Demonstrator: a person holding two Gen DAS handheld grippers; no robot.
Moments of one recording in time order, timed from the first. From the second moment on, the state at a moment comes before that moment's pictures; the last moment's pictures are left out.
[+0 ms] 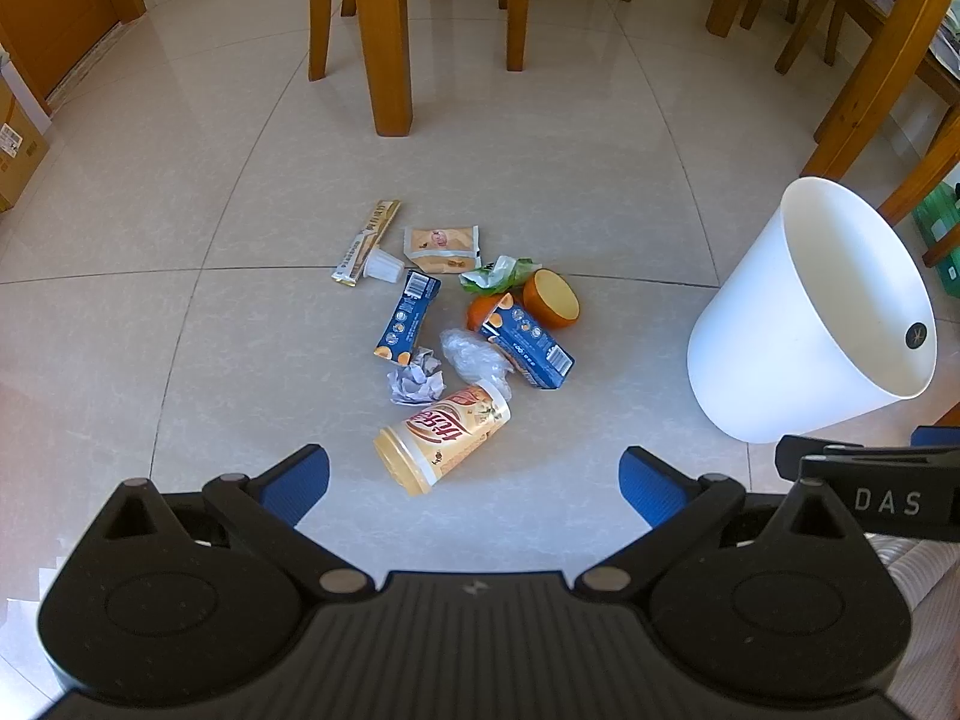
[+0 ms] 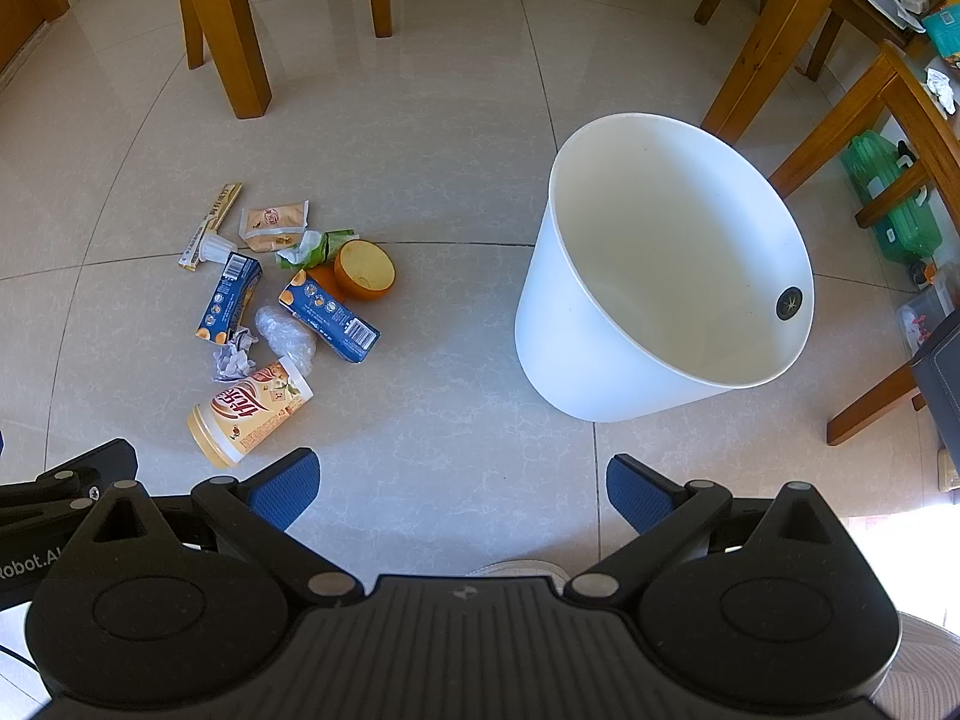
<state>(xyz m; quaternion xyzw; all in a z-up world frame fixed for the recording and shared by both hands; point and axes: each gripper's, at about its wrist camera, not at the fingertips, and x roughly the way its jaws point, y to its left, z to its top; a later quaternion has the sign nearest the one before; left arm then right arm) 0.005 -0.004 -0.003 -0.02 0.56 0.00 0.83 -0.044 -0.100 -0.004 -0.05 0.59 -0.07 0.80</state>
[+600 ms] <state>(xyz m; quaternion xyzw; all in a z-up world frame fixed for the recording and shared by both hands) -0.001 -0.006 -0.007 -0.02 0.56 0.00 0.83 -0.047 -0.101 -0.004 -0.05 0.59 -0.07 0.80</state>
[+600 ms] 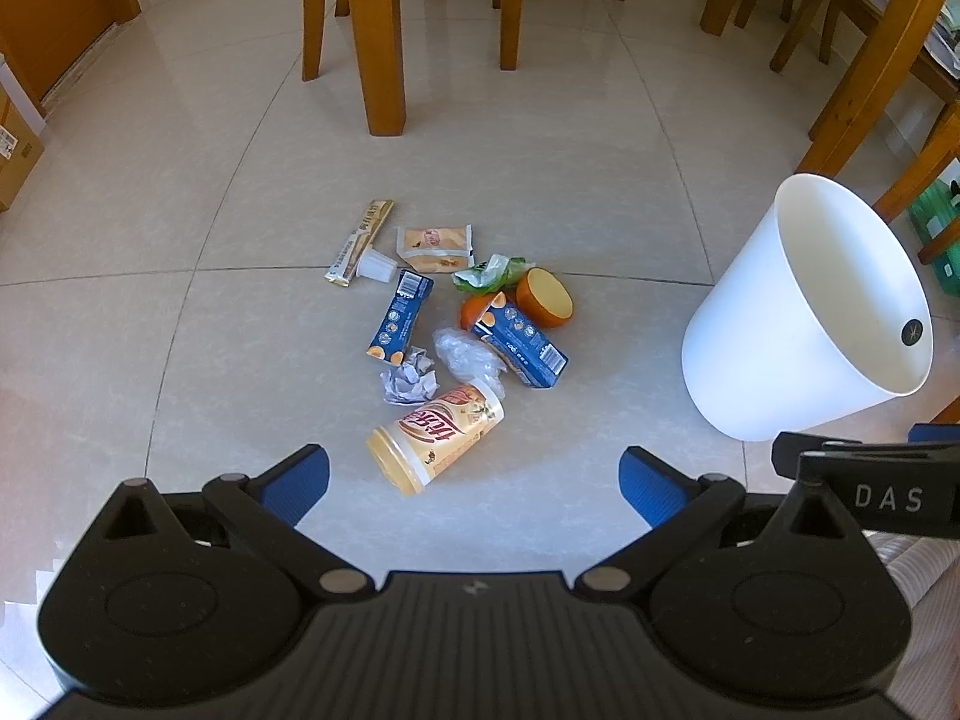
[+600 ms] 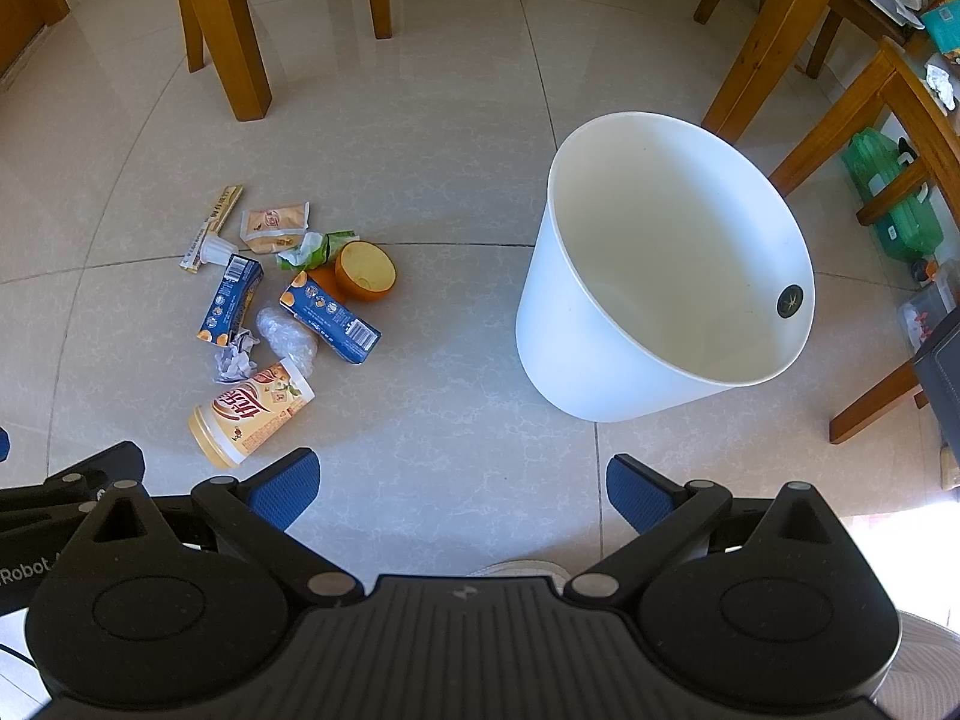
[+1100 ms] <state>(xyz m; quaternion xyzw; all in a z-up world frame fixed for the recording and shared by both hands) -0.001 -0.012 0.009 -0.02 0.53 -0.02 0.85 -0.046 -0.109 0.006 -0.04 0.58 -0.06 0.81</state>
